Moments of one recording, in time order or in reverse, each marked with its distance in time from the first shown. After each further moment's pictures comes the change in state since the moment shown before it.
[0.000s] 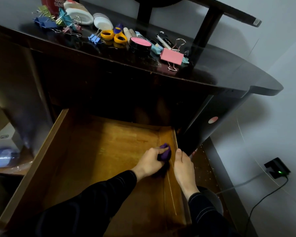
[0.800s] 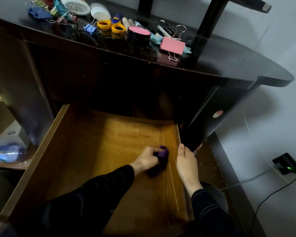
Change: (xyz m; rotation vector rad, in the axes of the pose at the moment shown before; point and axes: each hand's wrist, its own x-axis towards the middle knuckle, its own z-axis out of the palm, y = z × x) left_hand 0.001 -0.007 -0.004 -0.259 -0.050 -0.327; right_hand 0.000 0.002 0.001 0.043 -0.017 0.027
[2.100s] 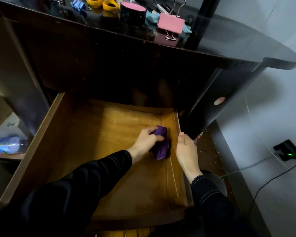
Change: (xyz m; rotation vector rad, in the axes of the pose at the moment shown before) left_hand -0.014 0.017 -0.003 -0.311 0.146 -0.005; right_hand 0.000 -0.002 0.001 -0.015 0.020 -0.009
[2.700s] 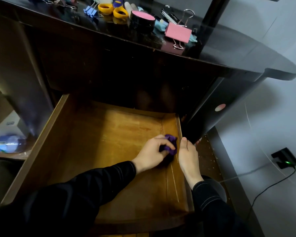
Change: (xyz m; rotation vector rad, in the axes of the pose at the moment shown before) left_hand -0.015 -0.010 0.004 0.494 -0.104 0.438; right_hand 0.002 0.003 0.000 0.054 0.001 0.015
